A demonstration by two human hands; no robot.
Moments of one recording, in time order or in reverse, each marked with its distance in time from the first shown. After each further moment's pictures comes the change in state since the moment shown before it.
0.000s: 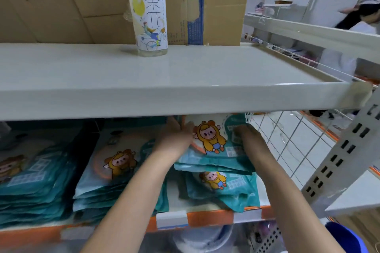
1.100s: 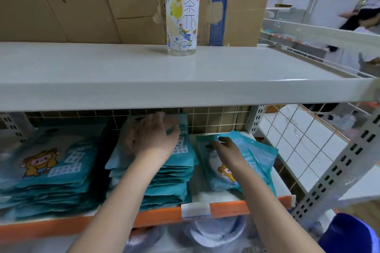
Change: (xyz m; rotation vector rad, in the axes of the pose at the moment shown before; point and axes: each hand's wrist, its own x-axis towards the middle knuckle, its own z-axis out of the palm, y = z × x) left_hand -0.013 -0.056 -0.080 0.437 0.289 0.174; right_hand -0.022 0.014 0.100 -0.112 -0.050 0.156
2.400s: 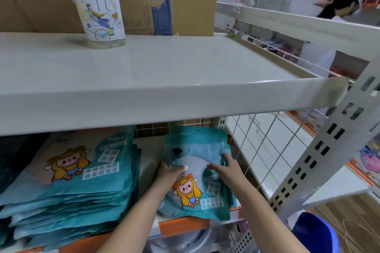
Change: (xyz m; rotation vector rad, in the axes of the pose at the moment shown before) left_hand -0.016 0.048 0.204 -0.631 -0.585 -0.508; right_hand 0.071 0.115 -0.098 -0.029 -0.011 0.099
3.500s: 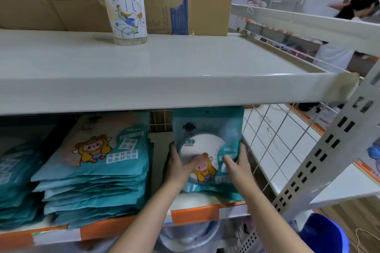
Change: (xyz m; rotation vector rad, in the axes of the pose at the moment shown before) left_hand -0.038 0.010 -0.004 -0.112 0.116 0.290; right_hand -0.044 -0.018 0.008 0.305 0.057 -0.270
